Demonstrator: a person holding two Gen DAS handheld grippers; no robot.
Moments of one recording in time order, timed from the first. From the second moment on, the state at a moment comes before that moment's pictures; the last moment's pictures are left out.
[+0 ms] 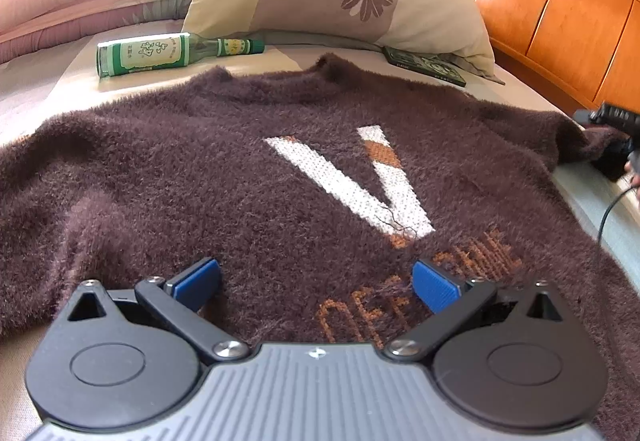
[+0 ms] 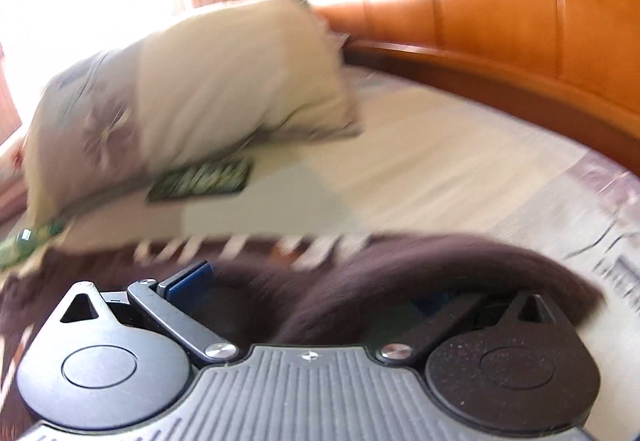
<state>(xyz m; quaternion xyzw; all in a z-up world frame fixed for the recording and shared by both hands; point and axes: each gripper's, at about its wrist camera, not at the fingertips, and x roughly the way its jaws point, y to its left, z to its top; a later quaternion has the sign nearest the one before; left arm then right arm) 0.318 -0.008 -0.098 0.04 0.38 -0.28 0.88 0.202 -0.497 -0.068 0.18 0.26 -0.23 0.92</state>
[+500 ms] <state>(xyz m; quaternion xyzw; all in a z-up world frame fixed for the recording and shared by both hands) 0.317 -0.009 -0.100 0.05 0.38 -0.28 0.88 0.174 -0.547 -0.063 0.29 0.29 -0.26 0.88</state>
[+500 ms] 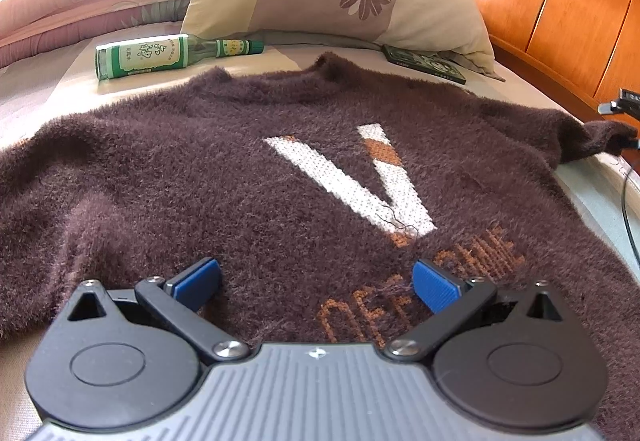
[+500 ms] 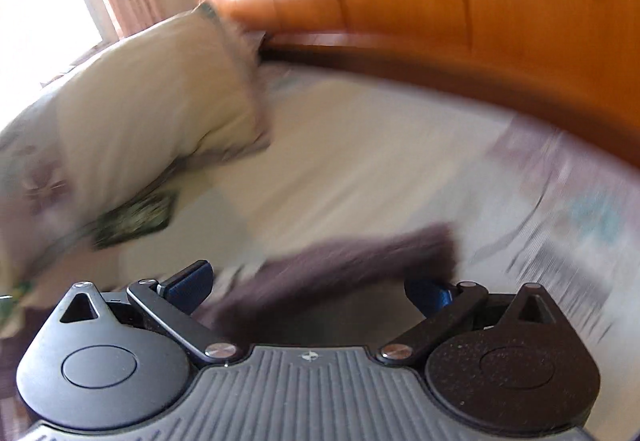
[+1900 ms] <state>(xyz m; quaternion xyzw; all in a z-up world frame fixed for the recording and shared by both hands) 0.315 -0.013 -0.102 0.06 0.38 -0.28 0.88 0.214 -0.467 -0.044 0.14 0.31 -0.29 0.90</state>
